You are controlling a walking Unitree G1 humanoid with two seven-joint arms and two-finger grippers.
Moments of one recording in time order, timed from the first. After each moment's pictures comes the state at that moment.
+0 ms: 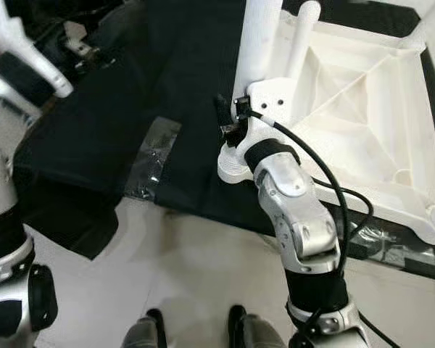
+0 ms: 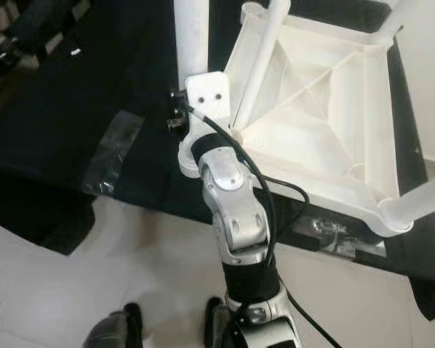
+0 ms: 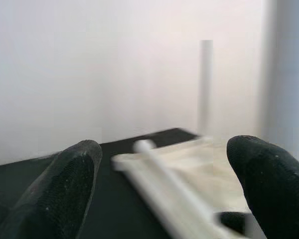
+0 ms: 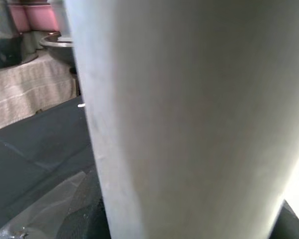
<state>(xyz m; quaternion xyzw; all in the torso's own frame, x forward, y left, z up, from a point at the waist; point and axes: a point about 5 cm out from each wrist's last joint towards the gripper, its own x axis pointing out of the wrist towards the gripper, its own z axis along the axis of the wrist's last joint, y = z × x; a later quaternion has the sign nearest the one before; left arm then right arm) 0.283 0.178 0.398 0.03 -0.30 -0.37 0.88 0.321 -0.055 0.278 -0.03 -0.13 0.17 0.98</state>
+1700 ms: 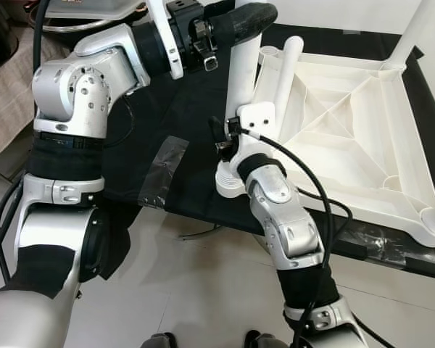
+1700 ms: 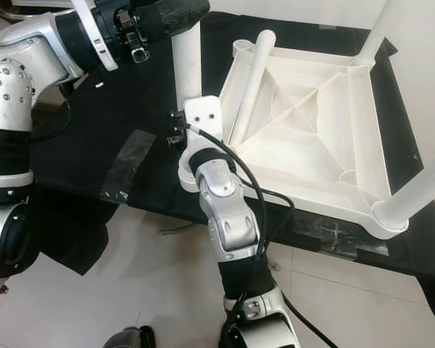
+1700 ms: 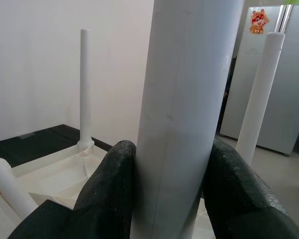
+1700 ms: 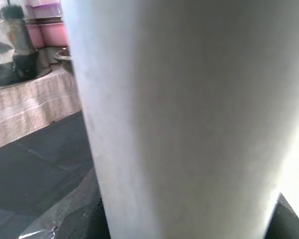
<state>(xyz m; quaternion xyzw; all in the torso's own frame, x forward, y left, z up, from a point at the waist) 0.327 0.090 0.415 -0.03 -0.19 -0.57 0.80 0.333 -0.051 0.252 -0.01 -0.13 0.16 0.98</state>
